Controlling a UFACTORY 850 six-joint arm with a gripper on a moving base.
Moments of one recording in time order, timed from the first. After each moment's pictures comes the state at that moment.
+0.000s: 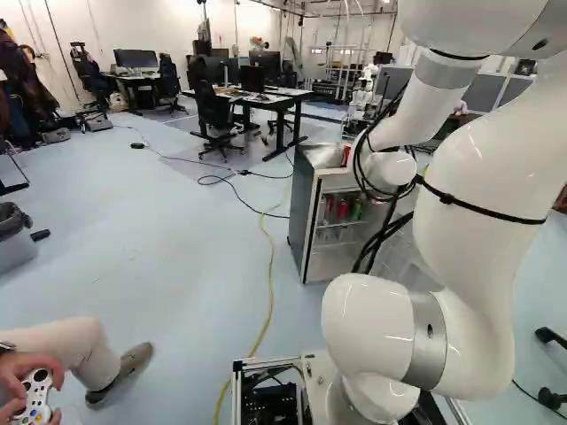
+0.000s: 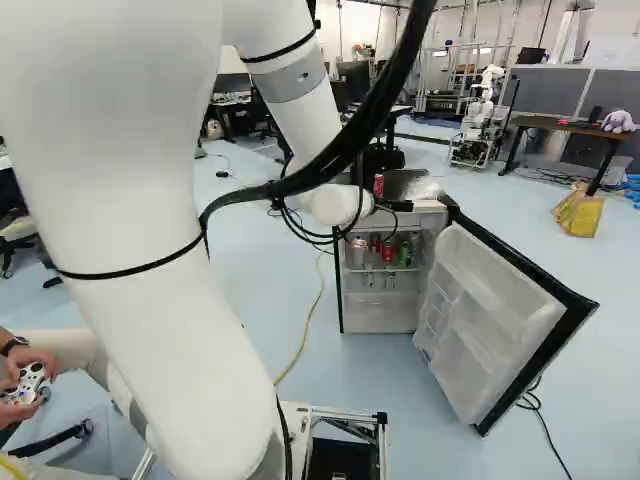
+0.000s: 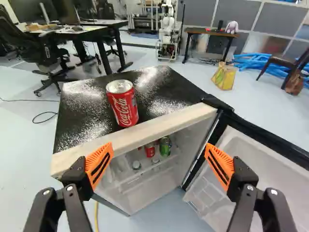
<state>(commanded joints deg) -25.7 -8.0 -35.8 -0.9 36.7 0.0</state>
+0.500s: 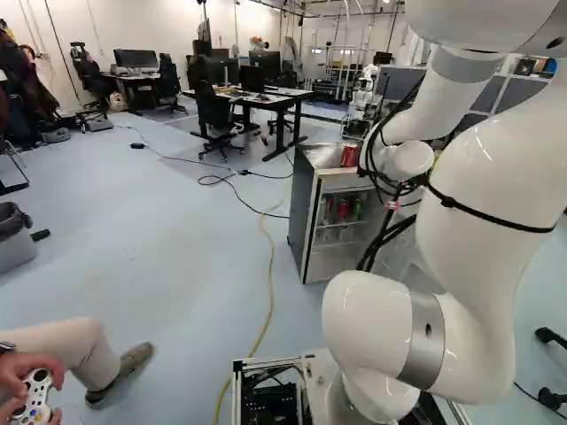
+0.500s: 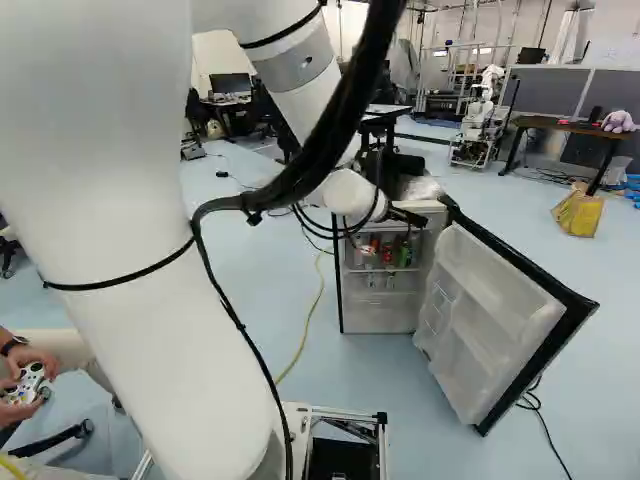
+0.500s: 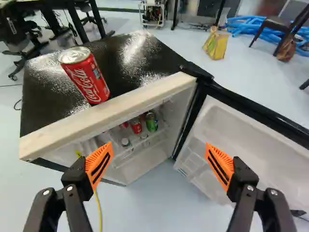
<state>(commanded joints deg) -30.3 -6.1 -37.4 -0.7 21.6 0.0</state>
